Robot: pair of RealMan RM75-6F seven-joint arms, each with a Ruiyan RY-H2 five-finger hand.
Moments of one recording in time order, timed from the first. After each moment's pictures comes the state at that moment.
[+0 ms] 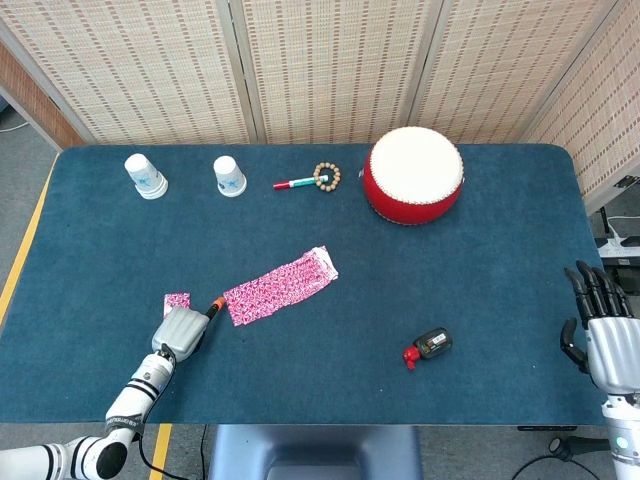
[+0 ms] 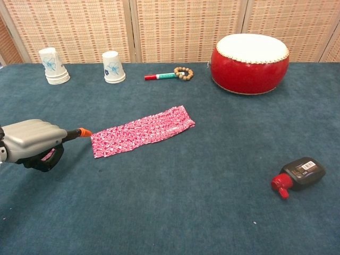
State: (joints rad) left arm -0.62 -1.50 0.00 -1.52 1.02 0.98 0.69; right arm 0.06 -1.14 0.11 -1.58 -1.53 1.59 -0.04
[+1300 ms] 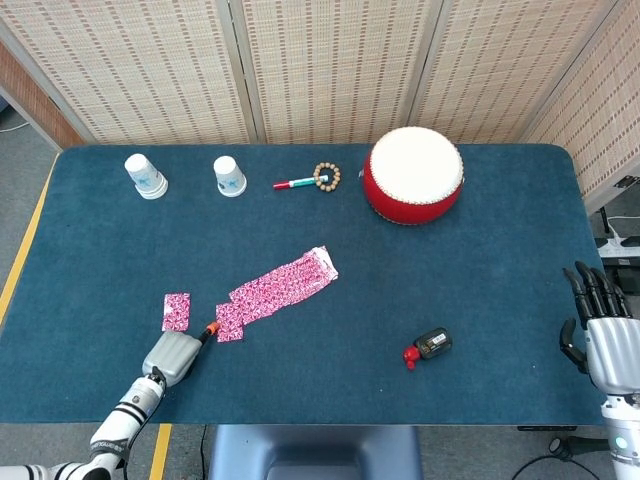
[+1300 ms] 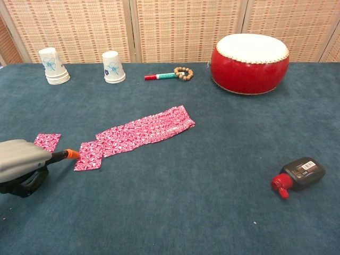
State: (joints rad) left arm -0.58 -1.43 0.12 -1.65 1.02 1.02 0.69; right arm 0.06 -1.14 0.11 -1.58 -1.54 1.59 -0.04
